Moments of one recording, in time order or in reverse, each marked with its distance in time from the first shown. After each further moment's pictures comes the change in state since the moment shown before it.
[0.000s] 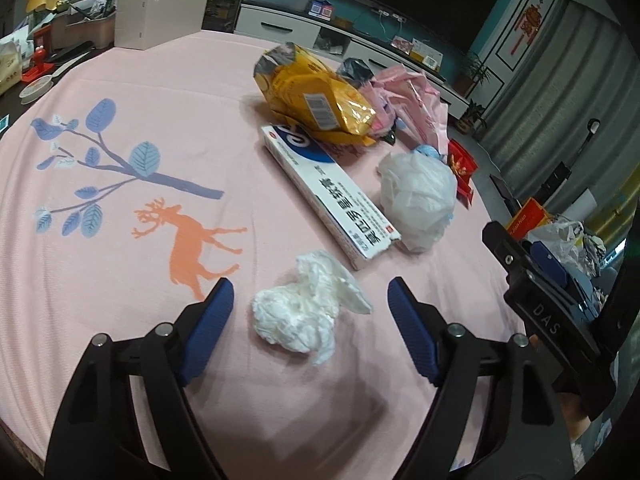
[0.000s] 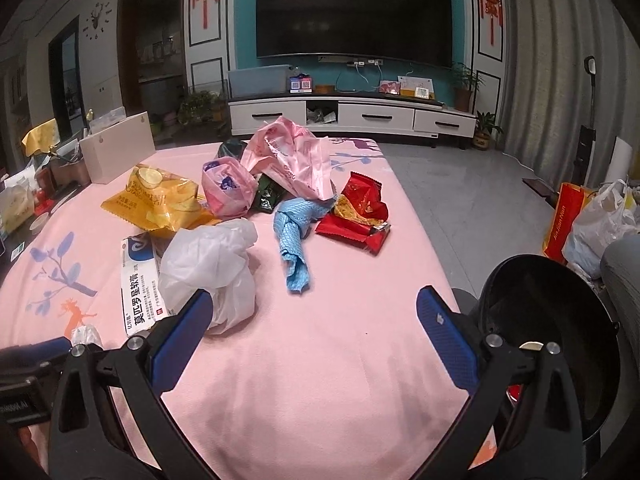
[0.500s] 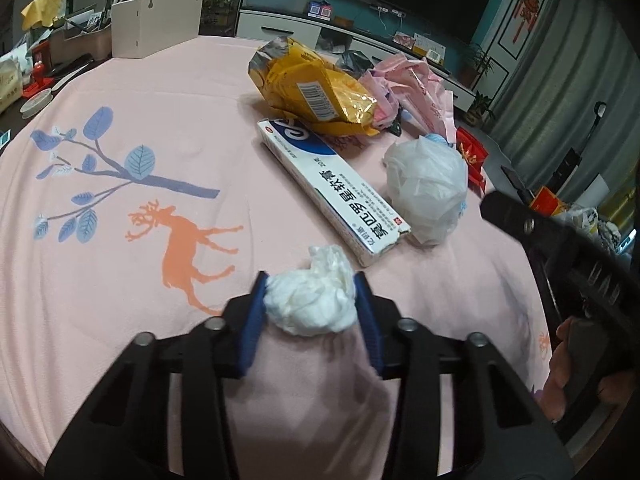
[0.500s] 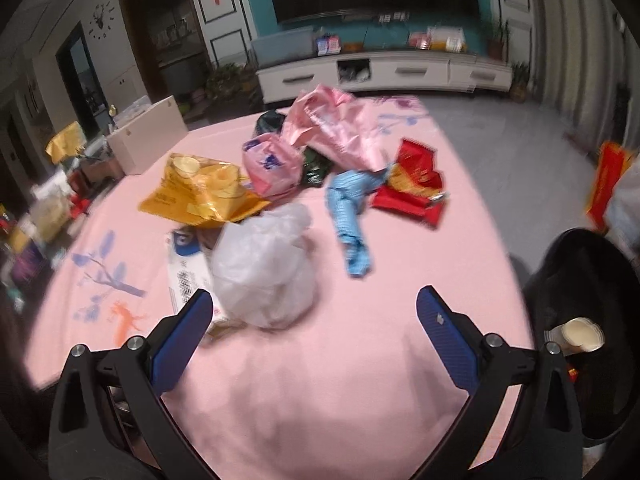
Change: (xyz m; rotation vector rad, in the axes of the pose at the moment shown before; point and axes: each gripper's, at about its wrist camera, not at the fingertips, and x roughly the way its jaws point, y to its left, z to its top) left arm 0.014 -0.005 0.000 0.030 -0.019 0.052; right arm 0.019 0.009 0.024 0.093 0.192 0.202
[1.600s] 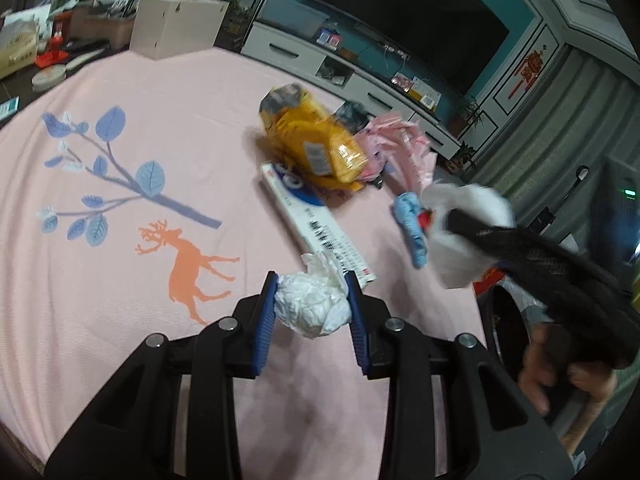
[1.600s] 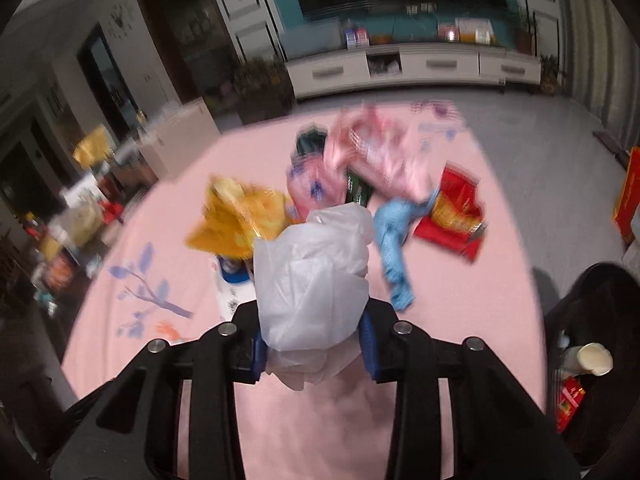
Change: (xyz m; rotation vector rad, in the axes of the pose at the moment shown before) left arm -0.036 0.012 0.011 -0.140 -0.102 -0.118; right arm -0.029 0.011 0.038 -0.030 -0.009 0.102
